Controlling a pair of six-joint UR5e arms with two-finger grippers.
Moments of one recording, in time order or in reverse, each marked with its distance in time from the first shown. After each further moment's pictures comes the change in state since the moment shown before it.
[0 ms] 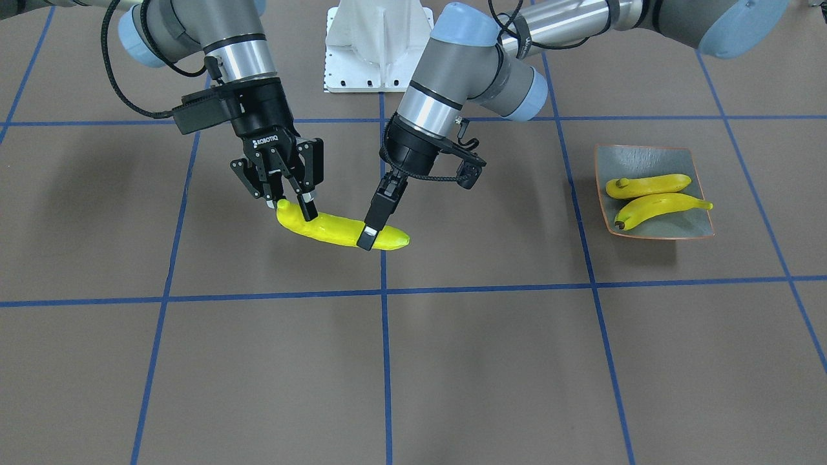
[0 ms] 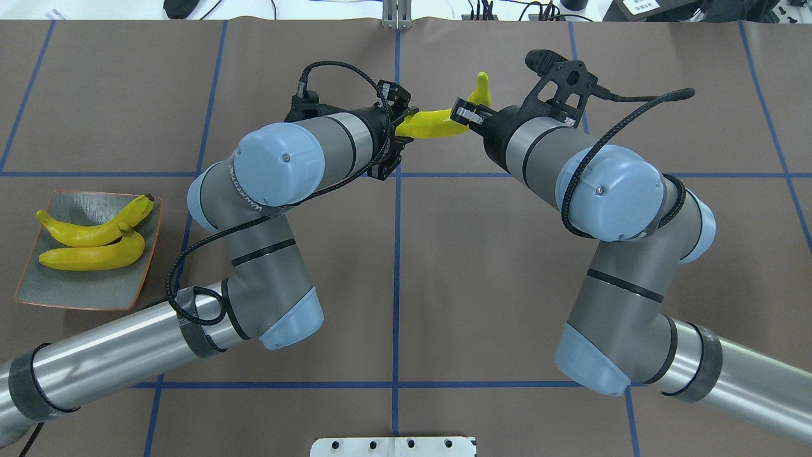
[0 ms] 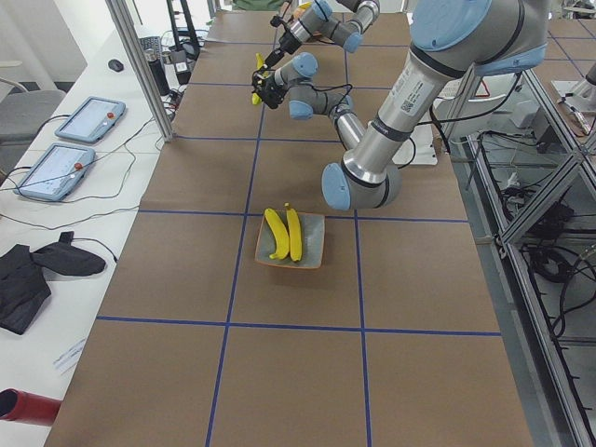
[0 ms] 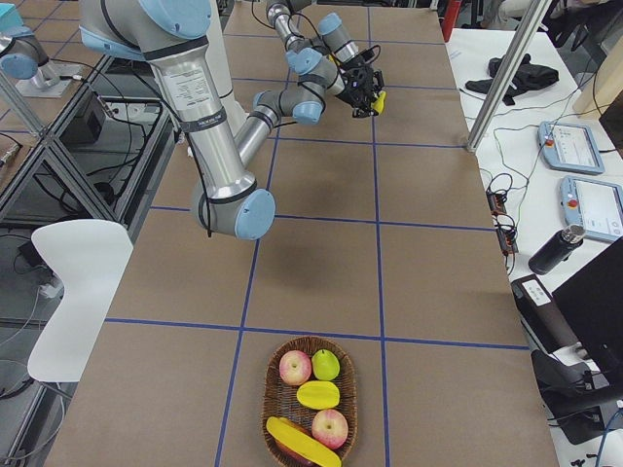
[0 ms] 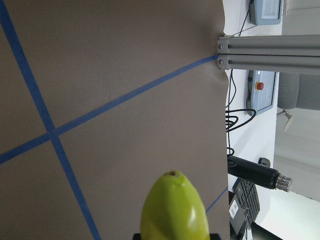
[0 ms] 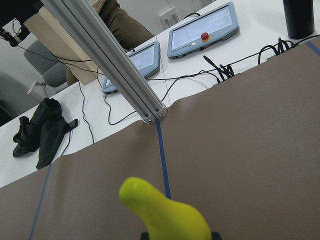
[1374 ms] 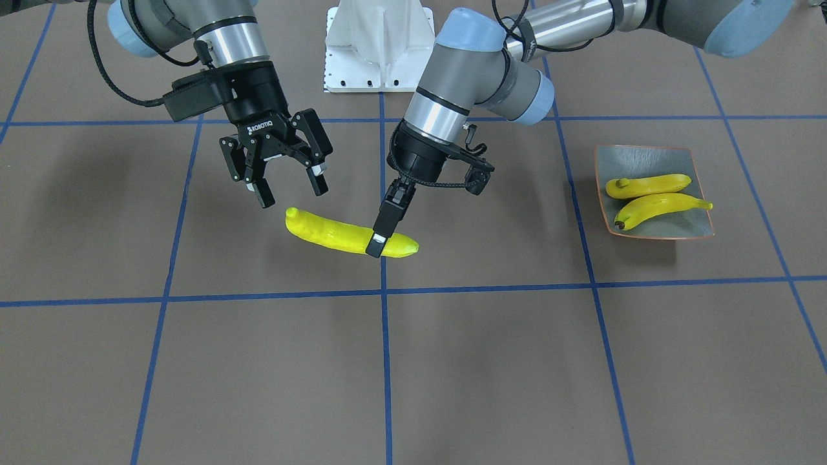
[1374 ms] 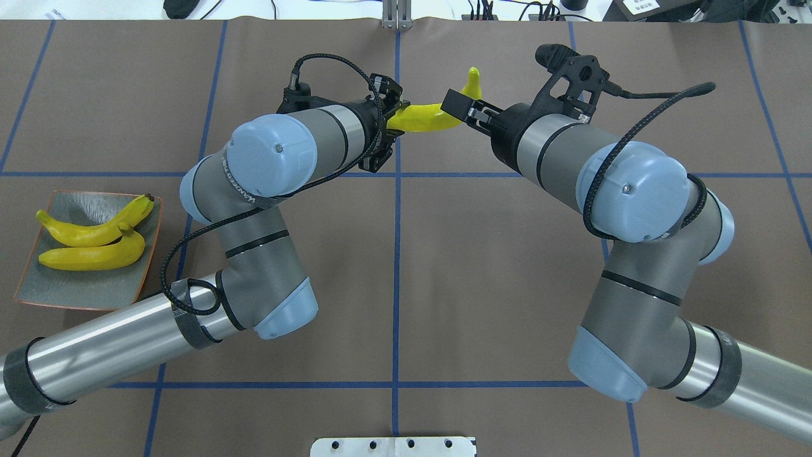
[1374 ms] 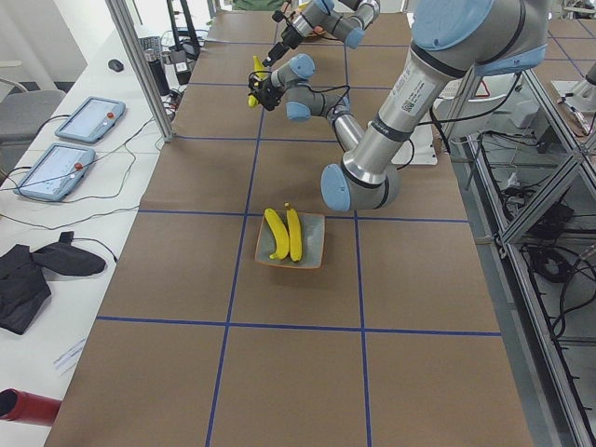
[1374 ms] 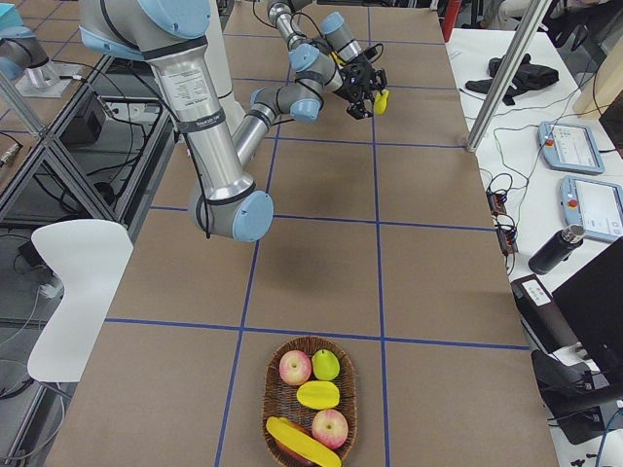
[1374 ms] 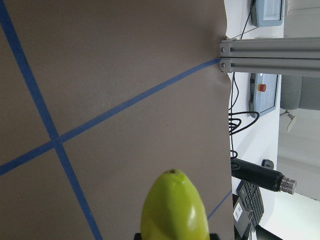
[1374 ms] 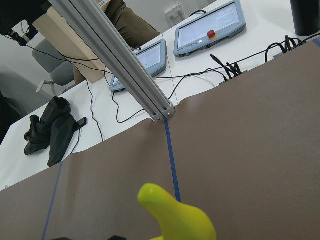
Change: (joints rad) left arm -0.031 0.007 0.011 0.003 -0.003 0.015; right arm 0.009 -0.036 0.065 -0.001 0.037 -0.005
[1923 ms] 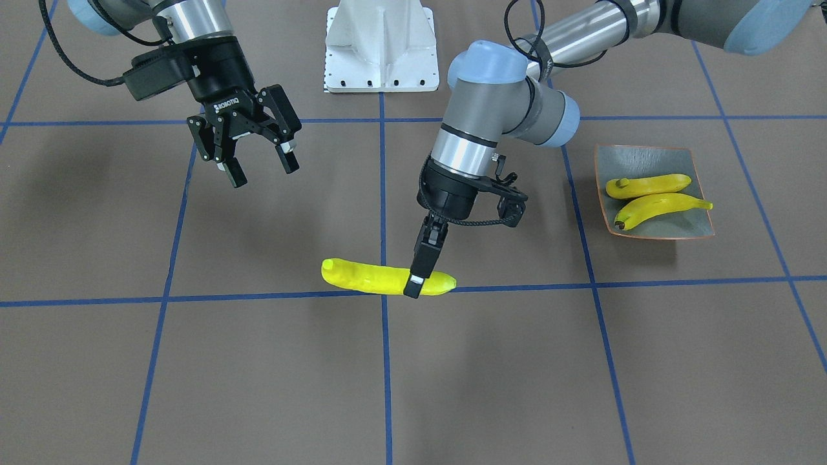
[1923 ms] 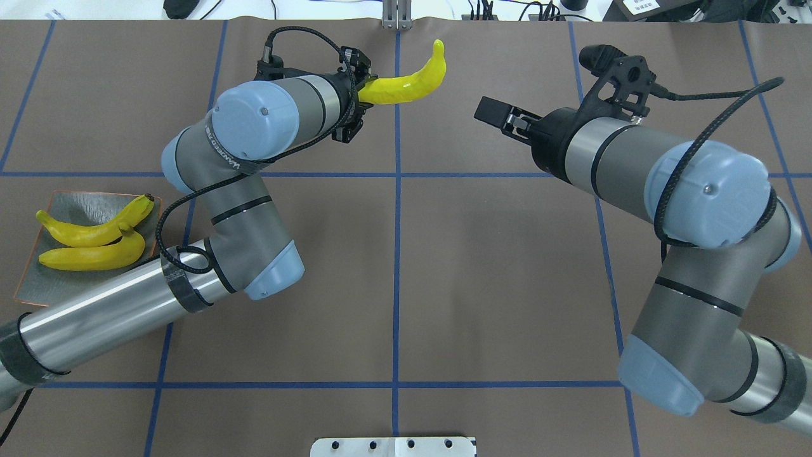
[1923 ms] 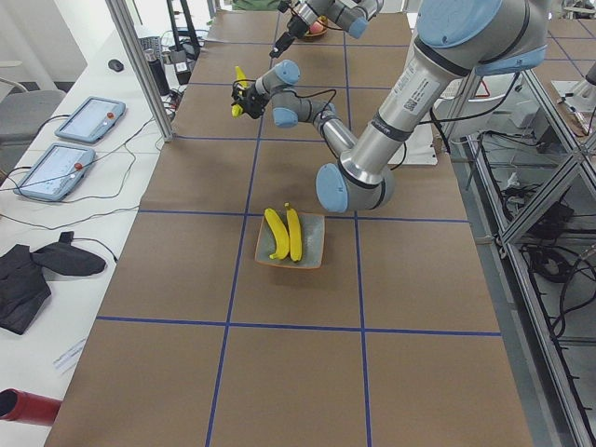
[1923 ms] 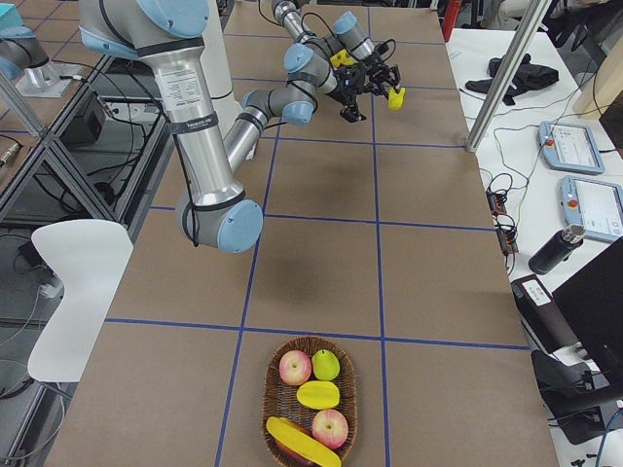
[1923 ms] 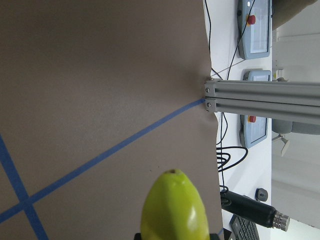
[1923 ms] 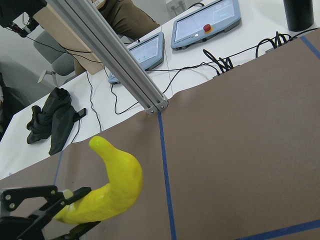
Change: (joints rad) left arm -0.086 0.001 0.082 0.004 -0.019 0.027; right arm 0.052 -0.088 0.108 -0.028 0.116 -0.013
